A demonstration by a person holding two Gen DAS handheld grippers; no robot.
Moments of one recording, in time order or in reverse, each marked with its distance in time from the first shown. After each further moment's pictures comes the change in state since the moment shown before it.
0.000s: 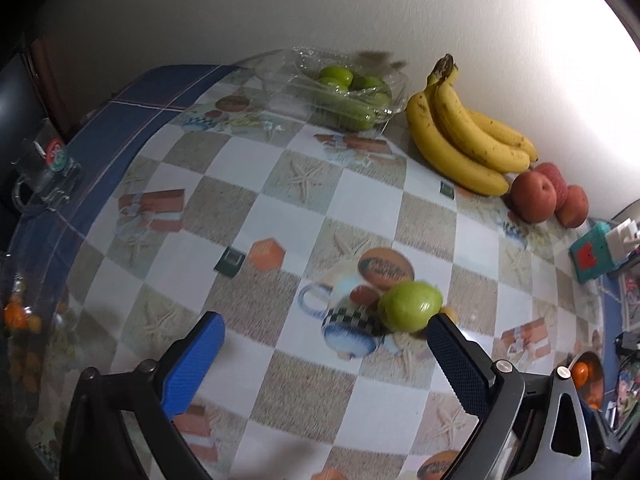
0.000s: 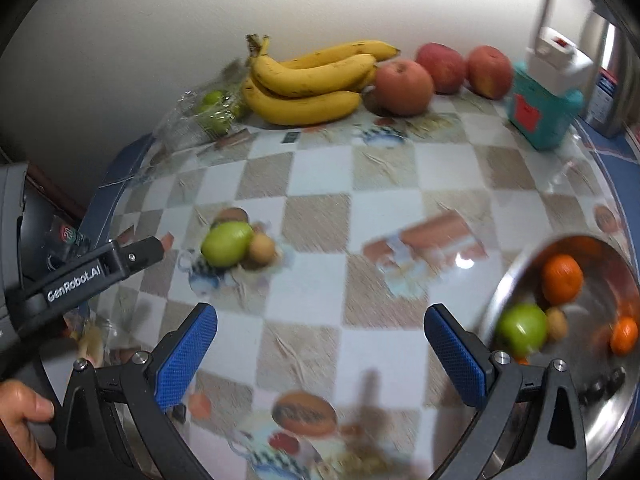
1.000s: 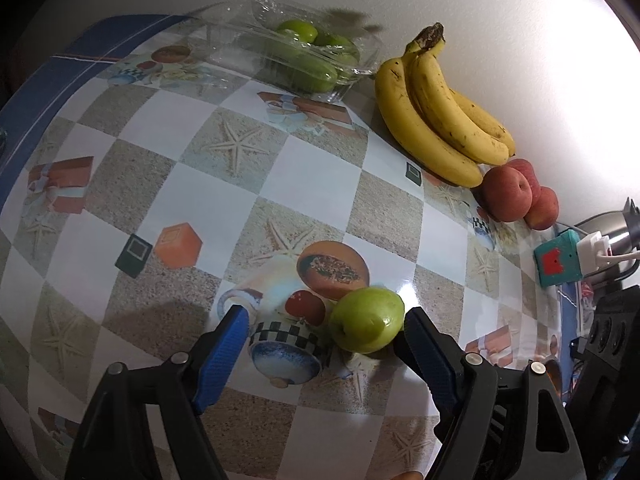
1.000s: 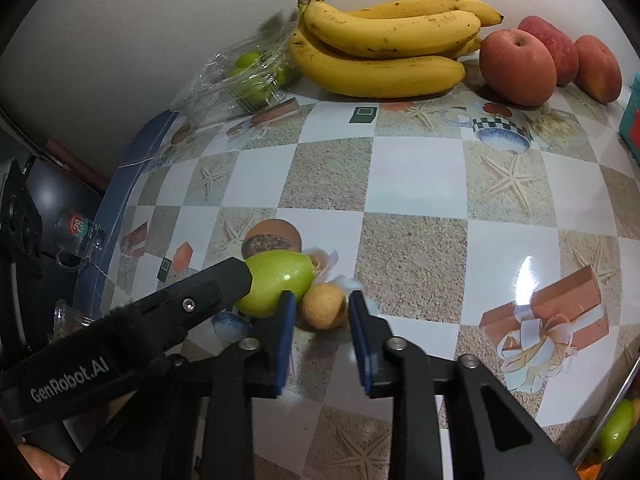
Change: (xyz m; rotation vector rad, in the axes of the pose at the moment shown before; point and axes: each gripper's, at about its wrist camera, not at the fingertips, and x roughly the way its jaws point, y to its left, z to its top) left arm 0.054 -0.009 0.009 -0.045 0.115 -0.224; right arm 0.079 0.029 0.035 -0.039 0.100 0.142
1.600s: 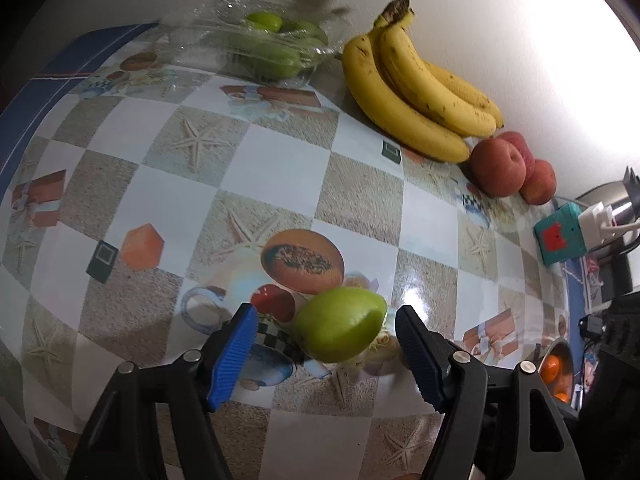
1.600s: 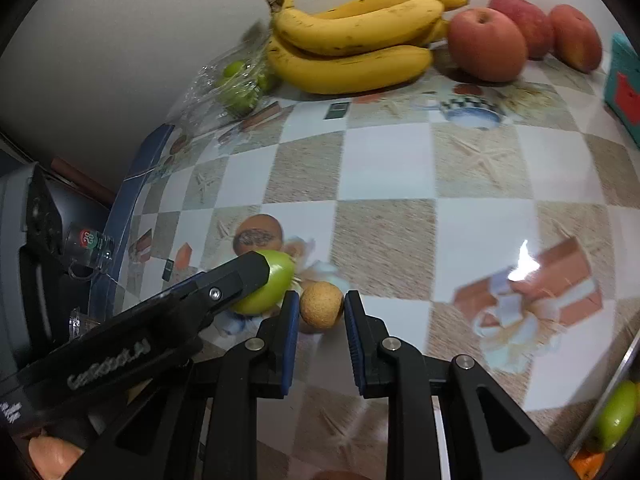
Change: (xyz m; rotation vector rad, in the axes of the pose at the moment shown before) left arm 0.014 -0.023 -0.005 0.086 0.020 0.017; right arm -0.019 -0.024 -0.013 0.073 0.000 0.038
